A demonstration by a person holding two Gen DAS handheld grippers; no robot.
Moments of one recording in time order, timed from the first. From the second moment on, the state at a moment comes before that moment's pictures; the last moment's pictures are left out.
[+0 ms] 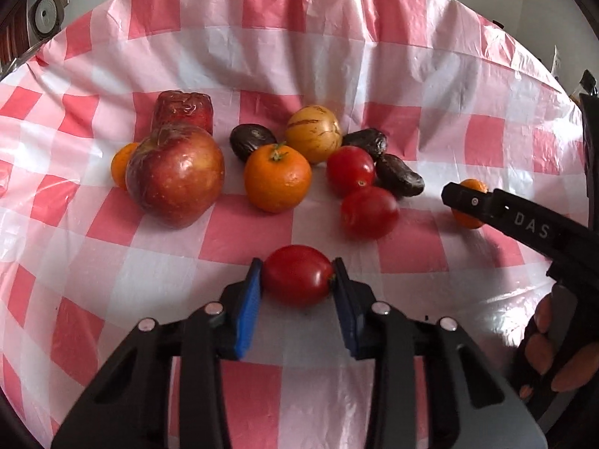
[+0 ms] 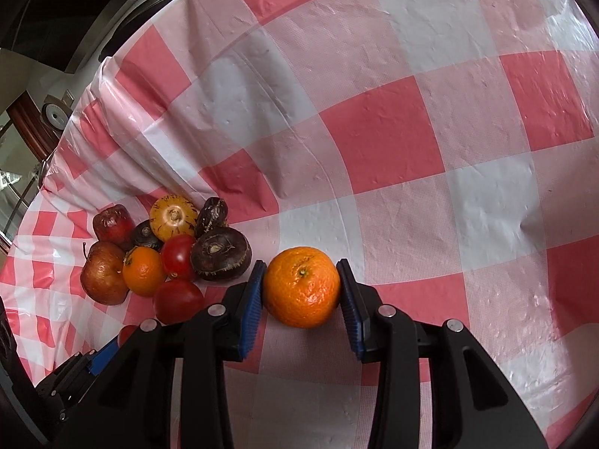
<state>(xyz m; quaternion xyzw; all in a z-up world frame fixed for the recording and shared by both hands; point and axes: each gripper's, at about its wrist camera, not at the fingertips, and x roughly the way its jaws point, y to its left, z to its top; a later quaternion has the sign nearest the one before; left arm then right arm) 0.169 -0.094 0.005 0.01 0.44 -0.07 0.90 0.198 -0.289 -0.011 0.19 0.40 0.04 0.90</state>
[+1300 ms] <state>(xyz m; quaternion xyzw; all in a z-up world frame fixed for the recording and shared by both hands) 0.028 0.035 0.013 -0.16 0.40 -0.03 0.90 0.077 -0.238 -0.006 0.25 0.39 0.11 0.88</state>
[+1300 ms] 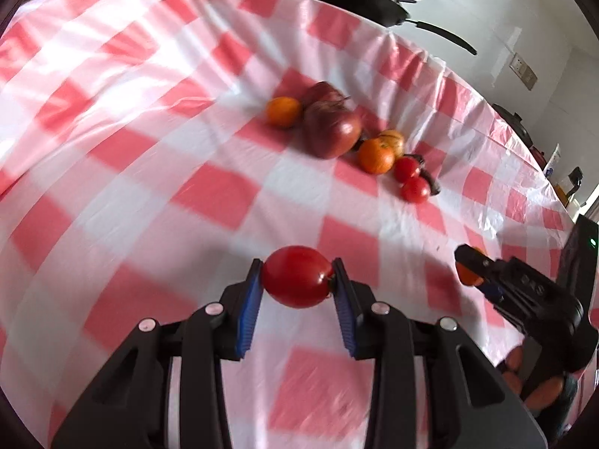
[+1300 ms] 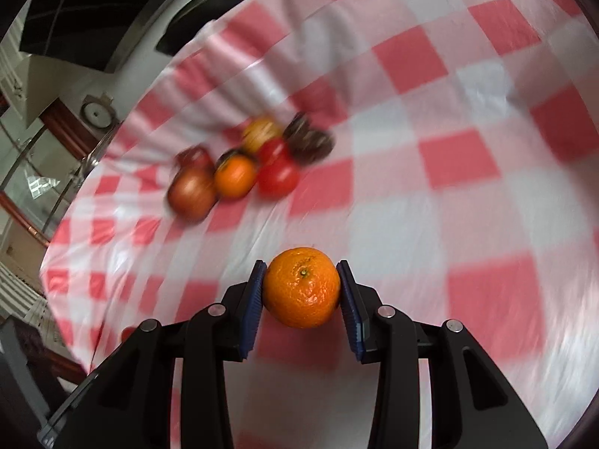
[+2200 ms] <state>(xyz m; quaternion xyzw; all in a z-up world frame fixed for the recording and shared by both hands) -0.161 0.181 0.031 -0.12 0.31 -0.01 0.94 -0.086 -0.033 0.007 0.08 0.41 0.30 0.86</state>
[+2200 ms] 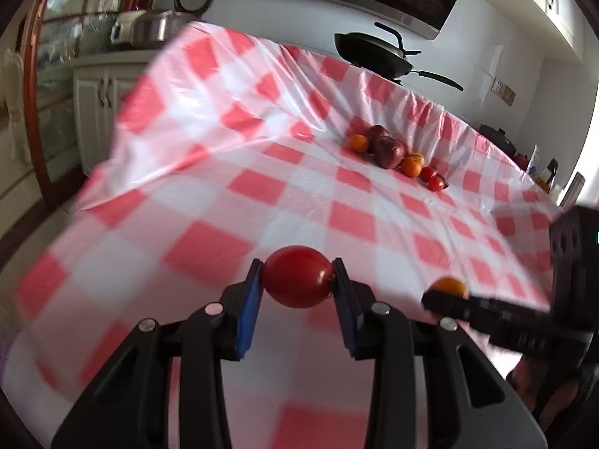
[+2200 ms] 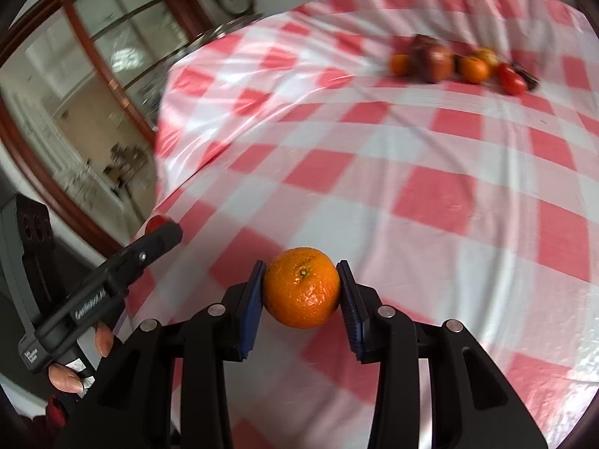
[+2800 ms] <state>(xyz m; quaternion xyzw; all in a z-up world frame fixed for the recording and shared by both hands) -0.276 0.336 -0.010 -0.15 0.32 0.15 0.92 -0.212 0.143 0.010 -0.16 0.33 0.52 0.77</state>
